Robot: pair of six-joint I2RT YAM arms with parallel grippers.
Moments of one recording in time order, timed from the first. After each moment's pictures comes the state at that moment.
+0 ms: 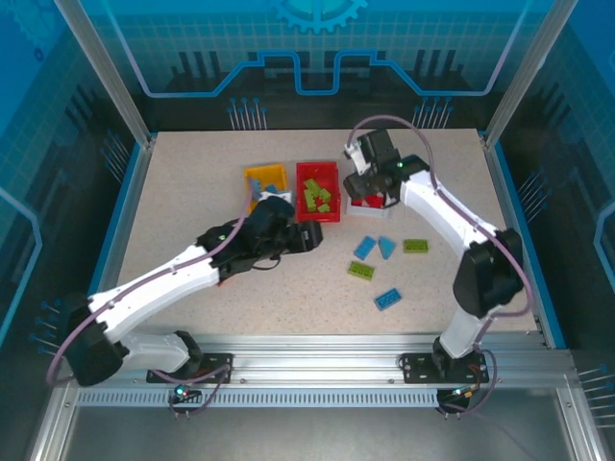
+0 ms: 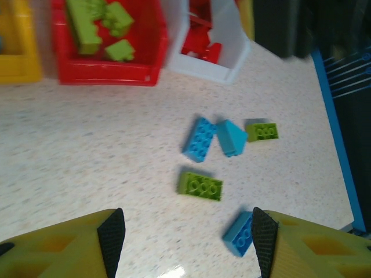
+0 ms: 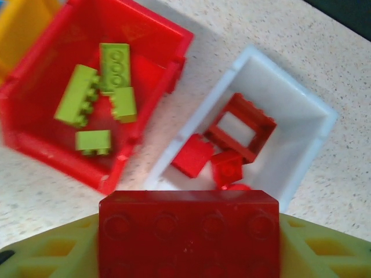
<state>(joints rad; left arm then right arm) -0.82 1.30 1.10 -0.50 -0.10 -0.85 0.41 1.77 1.59 -0.74 0.13 -0.14</state>
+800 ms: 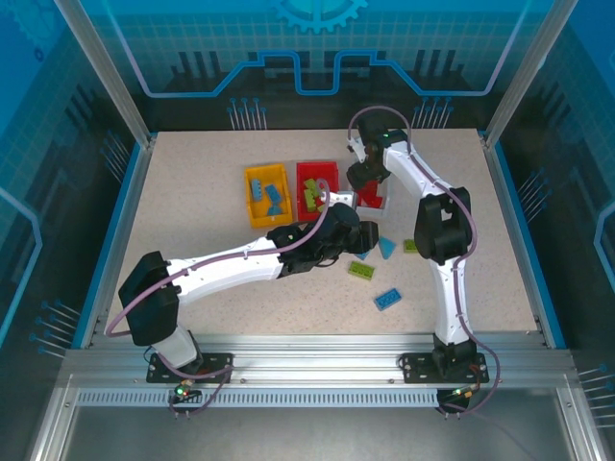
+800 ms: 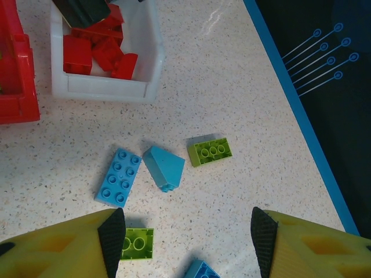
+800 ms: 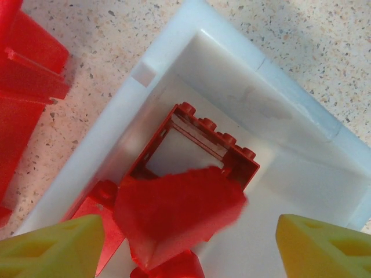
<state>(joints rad) -0.99 1.64 1.29 -0.25 -0.24 -0.82 0.30 2.29 2.09 -0.96 0.12 -0.21</state>
